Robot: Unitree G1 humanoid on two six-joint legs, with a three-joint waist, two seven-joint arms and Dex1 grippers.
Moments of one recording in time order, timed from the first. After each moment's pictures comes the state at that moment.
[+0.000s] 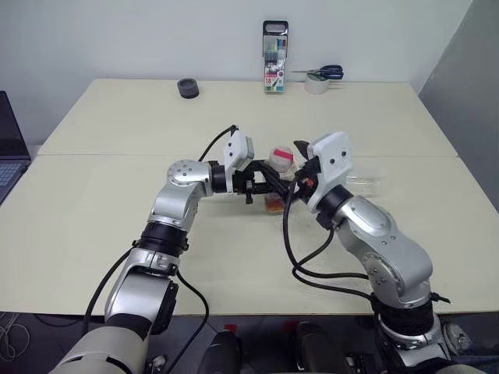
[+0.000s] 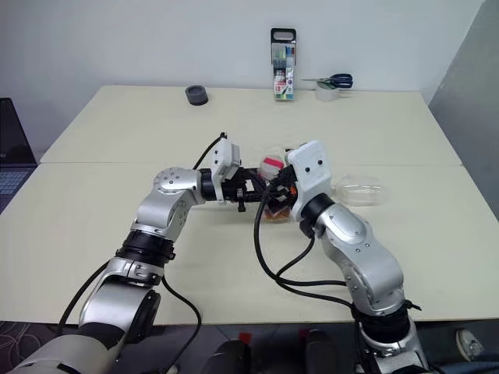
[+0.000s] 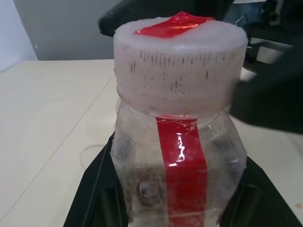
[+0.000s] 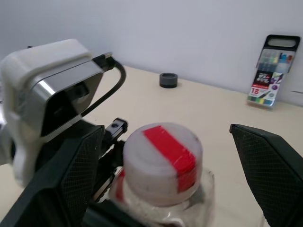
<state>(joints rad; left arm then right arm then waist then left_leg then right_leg) -0.83 0.34 -0.13 0.46 -0.29 0.09 -1.23 -0.49 -0.14 0.19 -0.57 0.25 0.76 0.13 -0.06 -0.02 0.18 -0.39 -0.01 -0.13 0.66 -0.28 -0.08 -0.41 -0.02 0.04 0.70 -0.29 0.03</state>
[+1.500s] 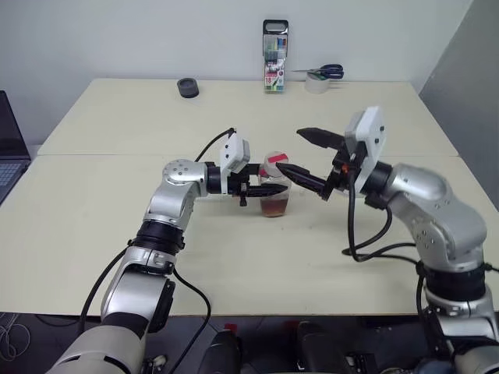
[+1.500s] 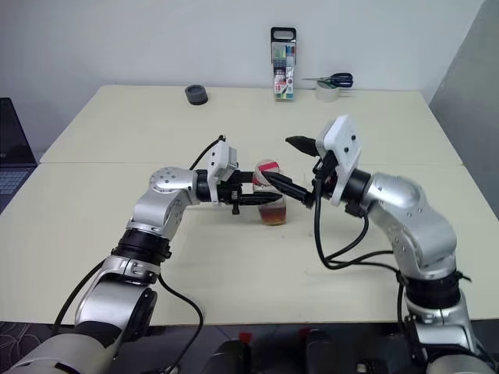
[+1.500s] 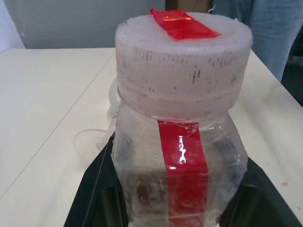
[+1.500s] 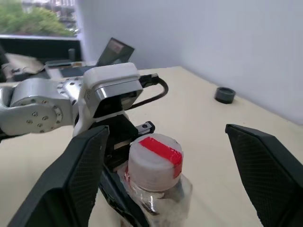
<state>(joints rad) -0.84 0.36 -0.12 0.48 -0.27 0.10 -1.27 -0.52 -0.41 0.03 -0.52 0.47 0.70 0.54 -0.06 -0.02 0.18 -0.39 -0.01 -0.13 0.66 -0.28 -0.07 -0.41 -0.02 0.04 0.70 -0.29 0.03</state>
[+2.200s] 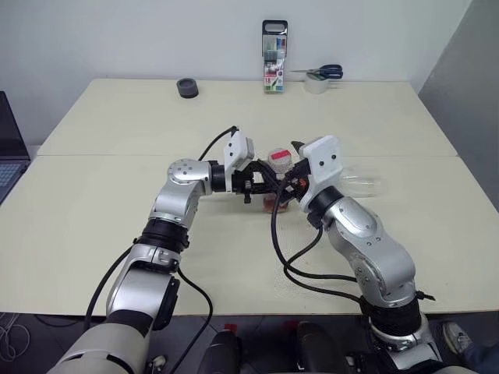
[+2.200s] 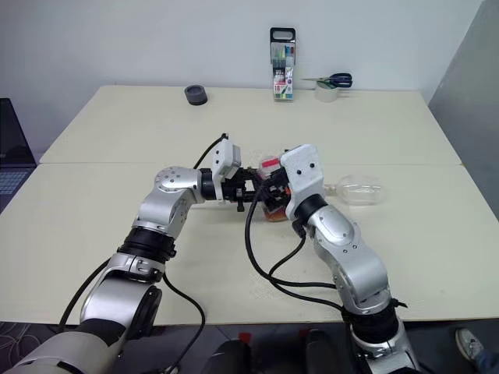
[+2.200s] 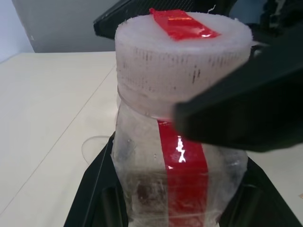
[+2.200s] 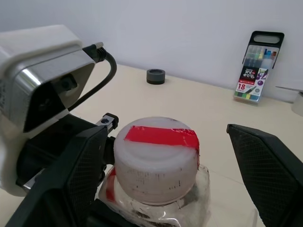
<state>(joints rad) -0.86 0.34 -0.12 0.52 -0.25 0.06 -1.25 -0.46 -0.09 0.24 -0.51 0.15 0.71 0.11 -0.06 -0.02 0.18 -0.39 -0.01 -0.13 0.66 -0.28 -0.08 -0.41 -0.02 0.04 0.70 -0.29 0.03</state>
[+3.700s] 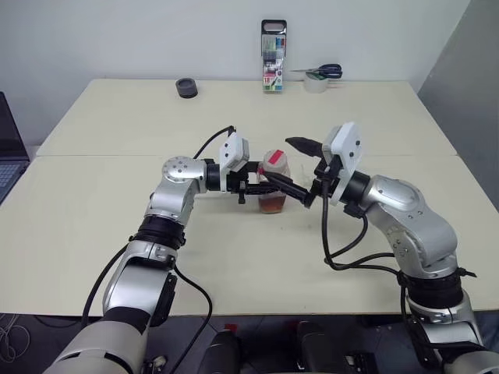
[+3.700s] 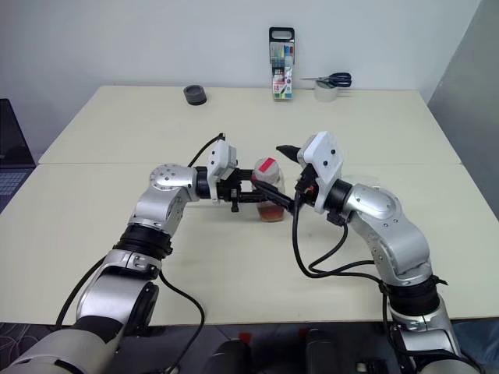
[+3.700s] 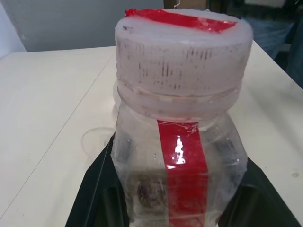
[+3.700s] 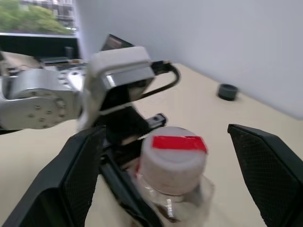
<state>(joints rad) -0.88 0.36 -0.11 0.58 -0.24 0.02 -1.32 -0.57 -0.36 0.11 -0.41 0.35 0.58 0.57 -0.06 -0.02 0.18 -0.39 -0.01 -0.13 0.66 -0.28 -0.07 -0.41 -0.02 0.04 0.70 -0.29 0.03</state>
